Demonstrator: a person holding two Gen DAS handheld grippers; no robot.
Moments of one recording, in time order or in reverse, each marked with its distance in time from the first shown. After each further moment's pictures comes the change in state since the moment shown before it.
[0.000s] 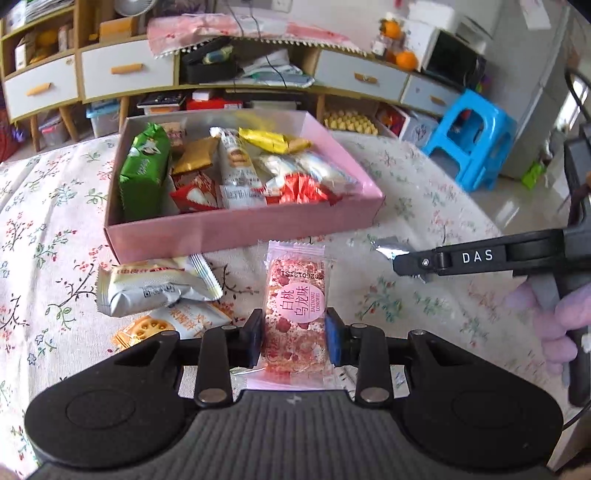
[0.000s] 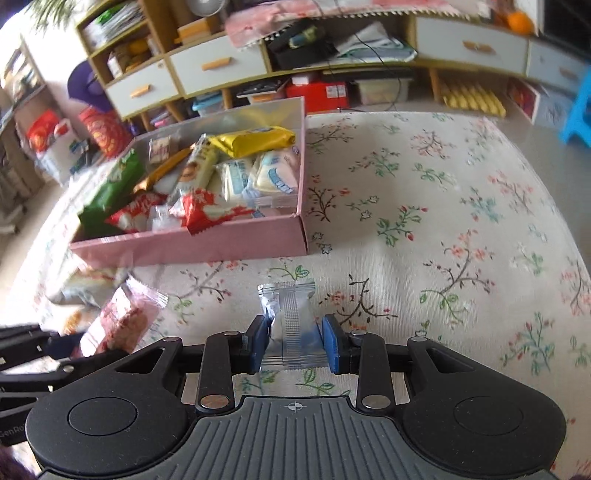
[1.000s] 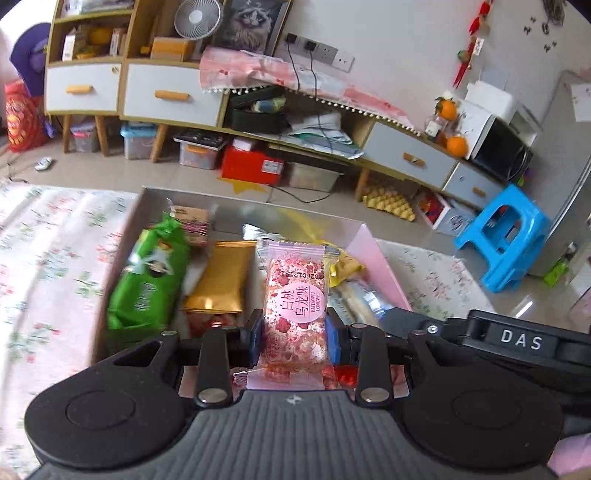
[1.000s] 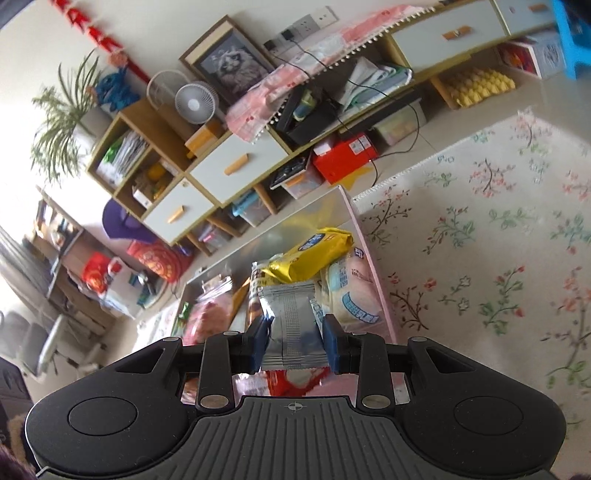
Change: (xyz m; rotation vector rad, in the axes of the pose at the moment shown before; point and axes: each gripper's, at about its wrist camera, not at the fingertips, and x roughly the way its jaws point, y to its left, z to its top) left arm 0.055 0.031 0.074 -0.202 -0.184 0.024; right arm 0.038 -0.005 0.053 0.337 -0.233 0.278
